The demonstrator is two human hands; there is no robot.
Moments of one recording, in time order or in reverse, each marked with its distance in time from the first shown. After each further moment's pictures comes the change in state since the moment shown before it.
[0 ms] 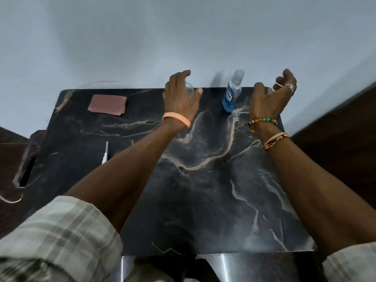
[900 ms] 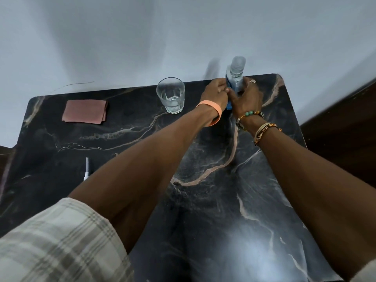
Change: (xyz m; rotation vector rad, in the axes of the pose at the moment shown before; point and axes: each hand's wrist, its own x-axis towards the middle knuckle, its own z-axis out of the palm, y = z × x) left_hand 0.042 0.019 0.138 -0.563 -0.490 -0.545; right_hand 0.041 0.099 0.078 -0.433 -0.390 -0.063
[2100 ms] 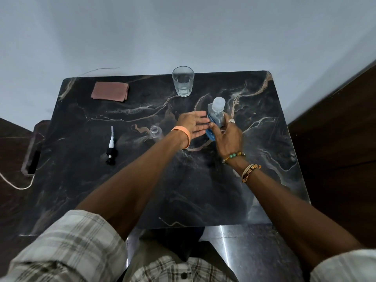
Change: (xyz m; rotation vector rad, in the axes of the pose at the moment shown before) left_hand -0.167 -0.048 -0.079 -0.376 -0.079 -0.339; right_hand -0.204 -0.002 -0.035 0.006 -0.109 -0.184
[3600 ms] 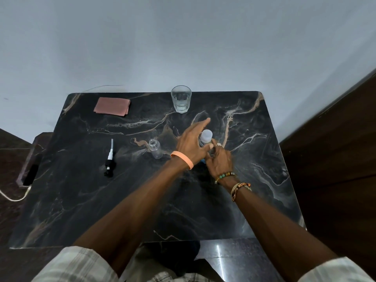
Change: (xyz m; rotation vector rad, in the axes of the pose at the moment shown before) left_hand -0.034 -0.018 0.007 0.851 0.138 0.837; right_hand -0.023 0.007 0.002 -0.062 -0.140 -0.044
